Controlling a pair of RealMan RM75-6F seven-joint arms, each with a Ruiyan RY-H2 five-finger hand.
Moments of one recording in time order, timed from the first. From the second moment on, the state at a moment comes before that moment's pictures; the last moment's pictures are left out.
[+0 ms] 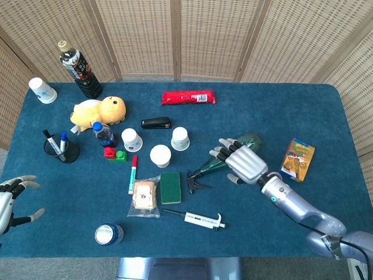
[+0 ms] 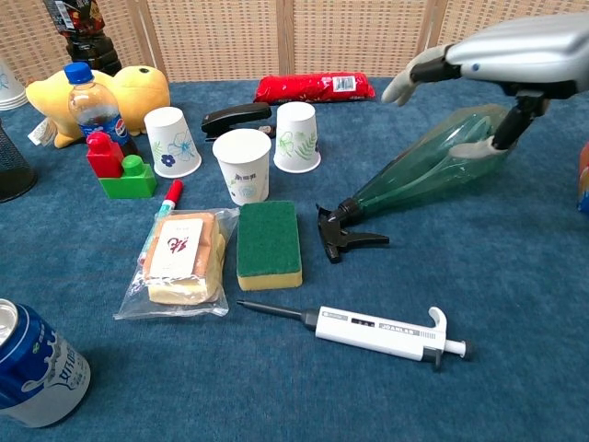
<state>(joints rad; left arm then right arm) -0.06 -1.08 -0.01 -1.65 1.50 1.46 -0.18 0.76 -1.19 0.17 -1.61 -1.54 0.81 -0.14</state>
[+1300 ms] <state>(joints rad) -0.06 -1.10 -0.01 -1.61 1.47 1.43 -0.20 0.96 -1.35 0.10 -1.41 -1.38 0.61 -0.33</state>
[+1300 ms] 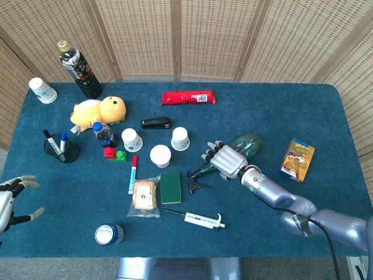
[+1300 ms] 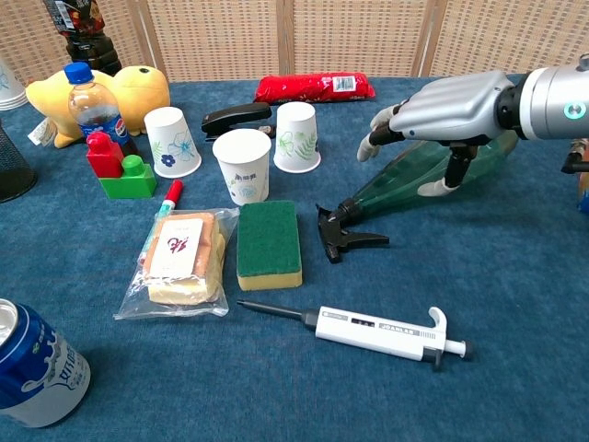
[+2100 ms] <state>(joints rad) -0.05 -1.10 -0.01 -1.58 1.47 1.44 -0.27 1.01 -1.43 0.08 -1.31 -1.32 0.58 -0.36</state>
